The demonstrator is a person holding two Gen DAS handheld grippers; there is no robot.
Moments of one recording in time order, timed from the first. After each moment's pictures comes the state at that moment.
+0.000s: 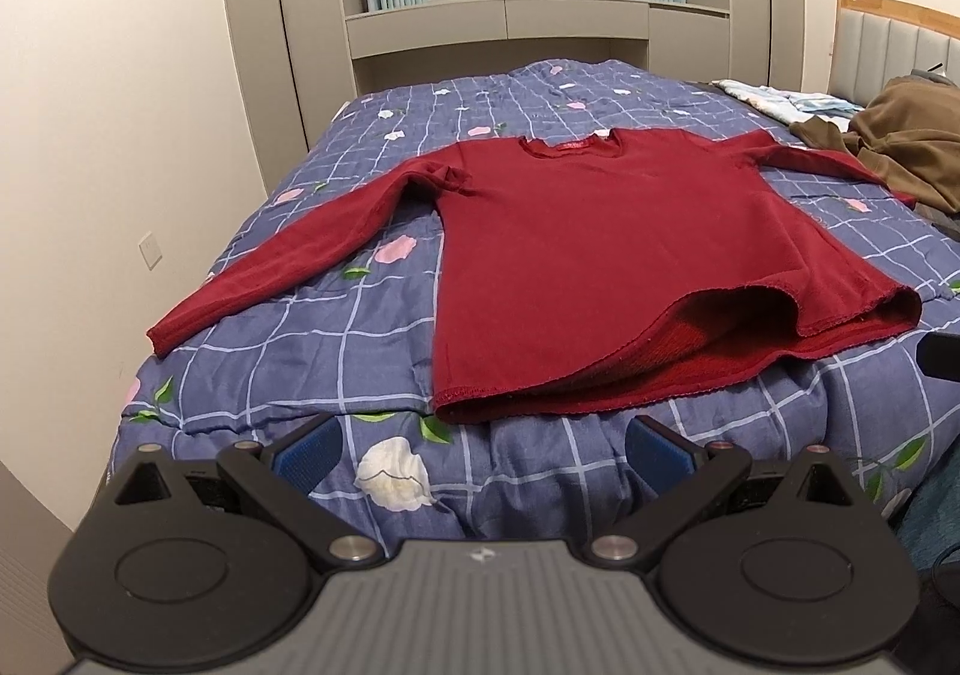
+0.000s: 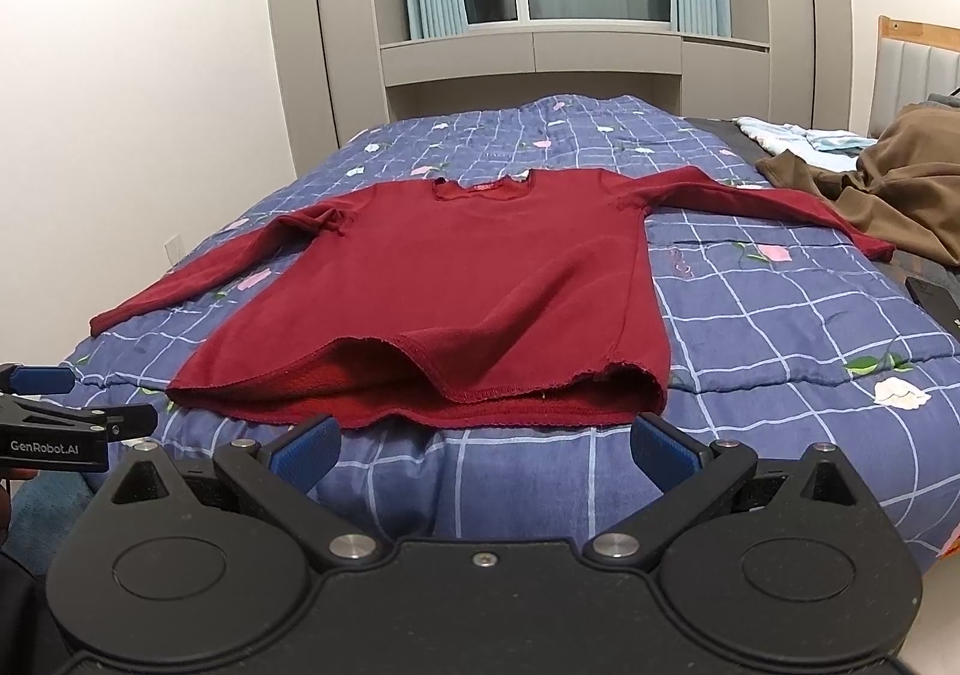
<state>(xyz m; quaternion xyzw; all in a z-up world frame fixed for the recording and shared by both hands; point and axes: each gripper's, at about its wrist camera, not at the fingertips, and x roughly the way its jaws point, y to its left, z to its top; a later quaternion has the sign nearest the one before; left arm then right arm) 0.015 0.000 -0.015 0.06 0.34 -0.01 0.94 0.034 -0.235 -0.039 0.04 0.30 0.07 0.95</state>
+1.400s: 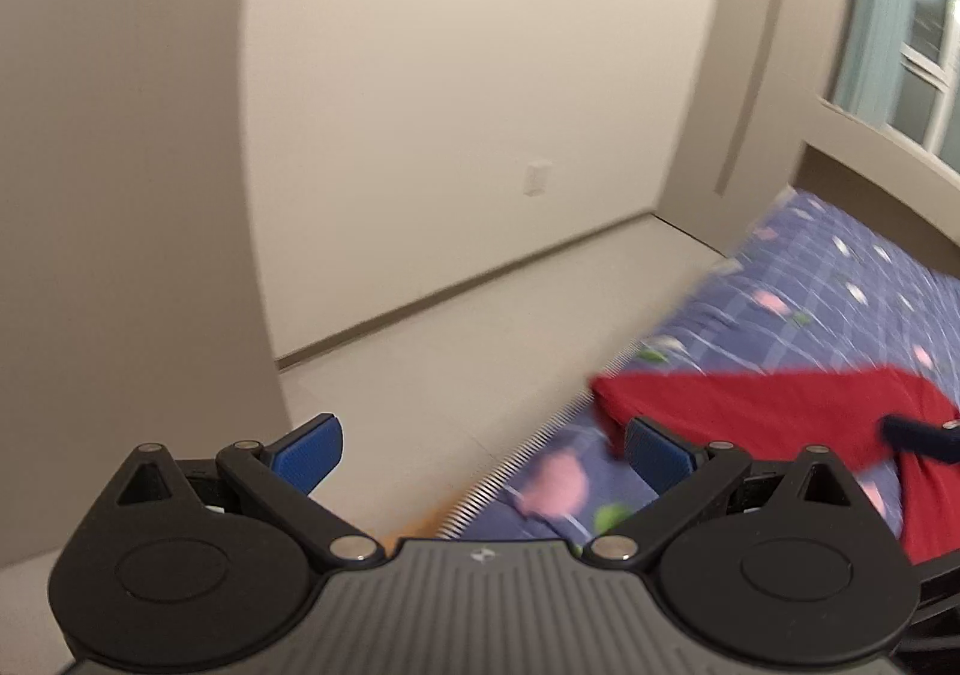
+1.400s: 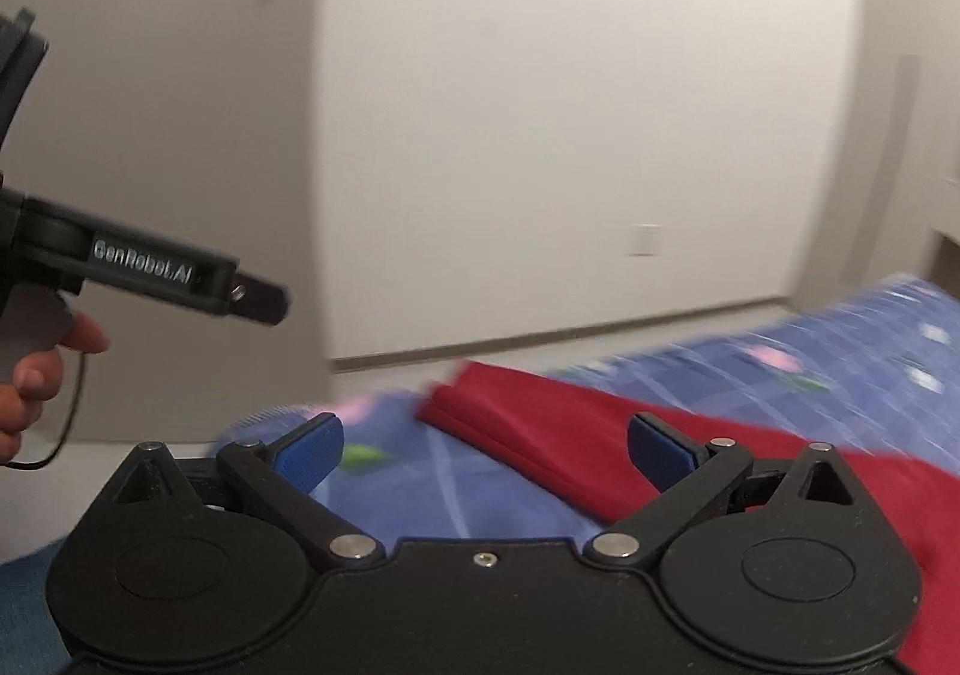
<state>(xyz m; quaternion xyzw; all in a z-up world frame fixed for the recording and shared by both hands) 0.066 0.264 0.002 -0.20 0.28 0.37 0.86 0.252 0.119 -0.024 -0.18 0.21 0.57 0.77</state>
